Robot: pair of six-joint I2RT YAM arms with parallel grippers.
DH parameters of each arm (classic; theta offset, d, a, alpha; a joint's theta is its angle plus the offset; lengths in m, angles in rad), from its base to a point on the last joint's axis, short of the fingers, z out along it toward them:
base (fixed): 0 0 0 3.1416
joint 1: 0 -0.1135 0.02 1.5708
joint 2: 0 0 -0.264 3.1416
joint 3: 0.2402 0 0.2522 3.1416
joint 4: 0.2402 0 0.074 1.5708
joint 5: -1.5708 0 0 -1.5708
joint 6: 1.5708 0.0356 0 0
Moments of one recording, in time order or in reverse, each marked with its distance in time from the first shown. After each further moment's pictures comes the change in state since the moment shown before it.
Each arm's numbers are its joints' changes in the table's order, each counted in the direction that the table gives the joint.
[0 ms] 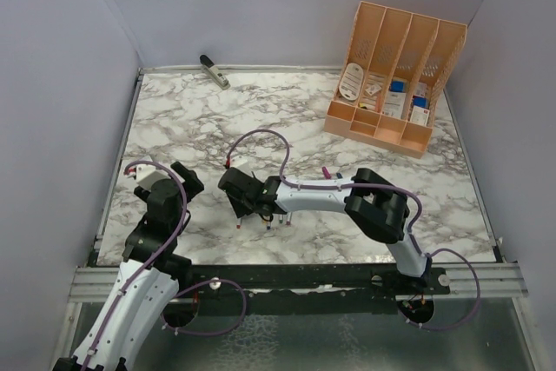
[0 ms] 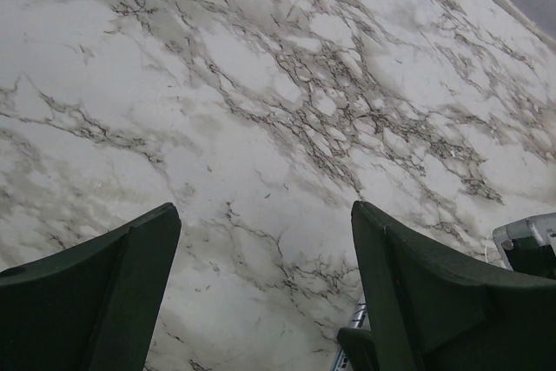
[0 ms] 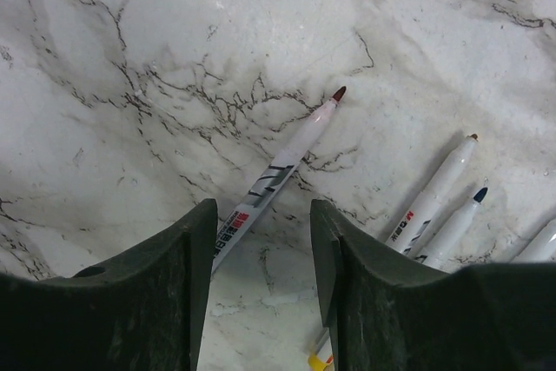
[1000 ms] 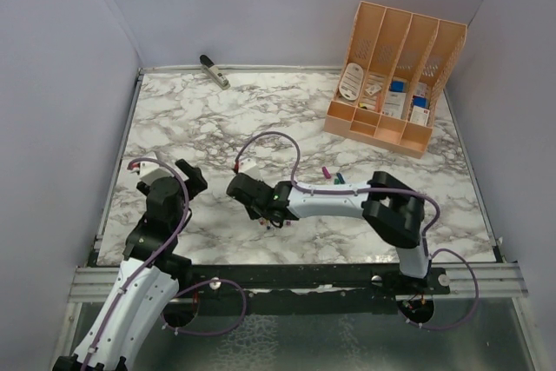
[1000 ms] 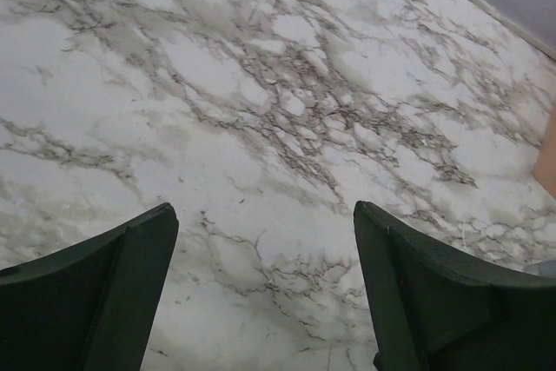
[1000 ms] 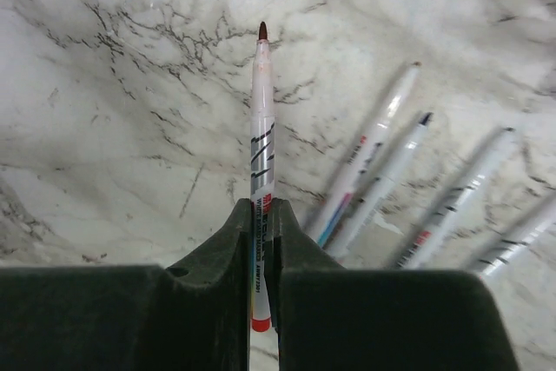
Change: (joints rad) left arm 0.000 0.011 0.000 -0.050 -0.059 0.050; right arm -0.025 -0.101 -0.117 0.008 -0.062 0.013
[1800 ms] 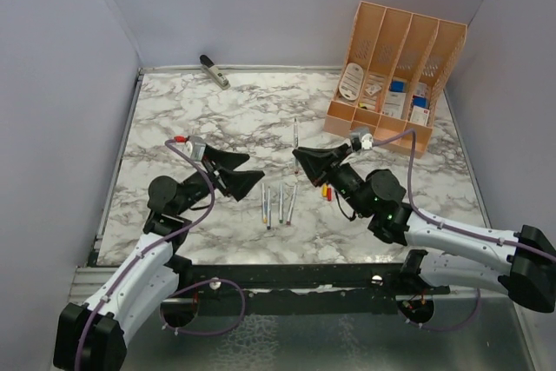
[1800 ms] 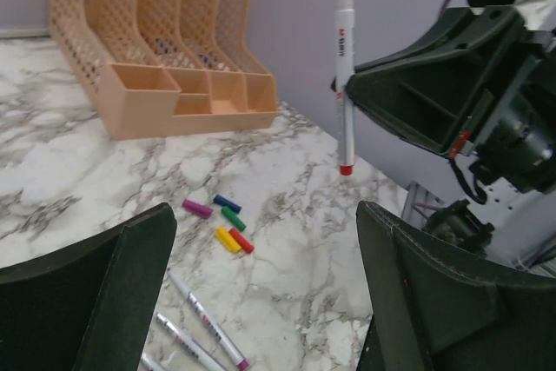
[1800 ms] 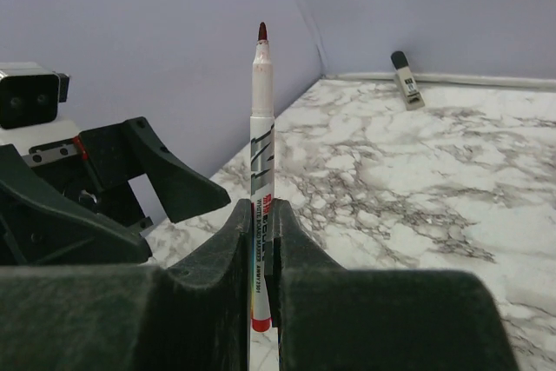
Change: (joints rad) left arm 0.022 0.286 -0.121 -1.022 -1.057 -0.027; right arm 0.200 -0.960 -0.798 -1.005 0.100 -0.217
